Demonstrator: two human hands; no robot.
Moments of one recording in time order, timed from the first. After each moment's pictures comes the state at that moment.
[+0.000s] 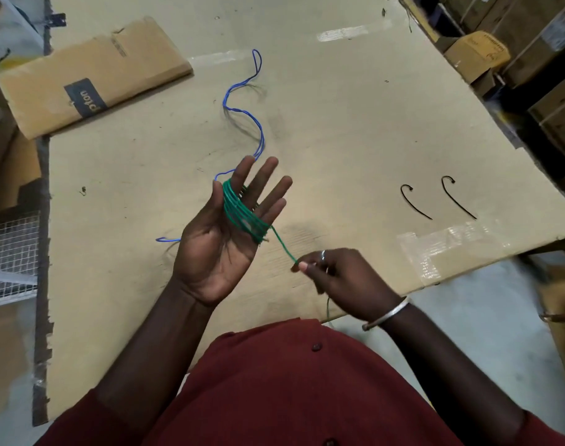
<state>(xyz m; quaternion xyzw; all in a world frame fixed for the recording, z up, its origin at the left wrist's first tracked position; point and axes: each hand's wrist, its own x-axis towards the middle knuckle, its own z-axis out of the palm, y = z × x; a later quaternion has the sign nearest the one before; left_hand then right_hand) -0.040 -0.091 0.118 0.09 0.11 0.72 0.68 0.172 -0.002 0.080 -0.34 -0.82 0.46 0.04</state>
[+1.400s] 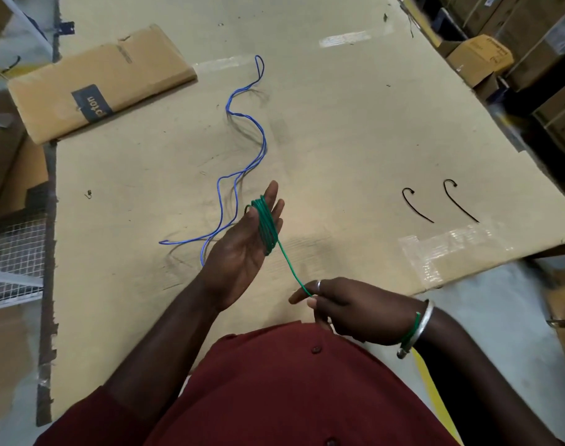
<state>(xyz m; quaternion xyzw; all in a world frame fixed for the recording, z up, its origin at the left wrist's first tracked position) -0.023 -0.092 0.086 0.22 0.39 0.65 0.61 0.182 -0.008 0.123 -0.26 -0.76 0.56 -0.18</state>
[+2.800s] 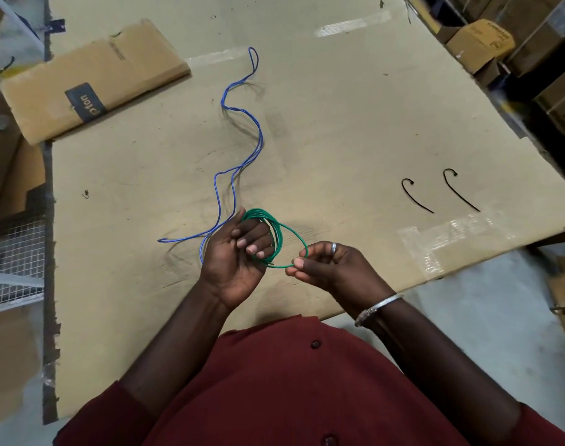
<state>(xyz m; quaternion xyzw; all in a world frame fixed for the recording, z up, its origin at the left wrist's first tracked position) -0.024 -0.091 0.068 -0.06 0.21 0.69 0.69 0.159 -0.017 0.083 -0.41 -0.35 0.83 0.15</state>
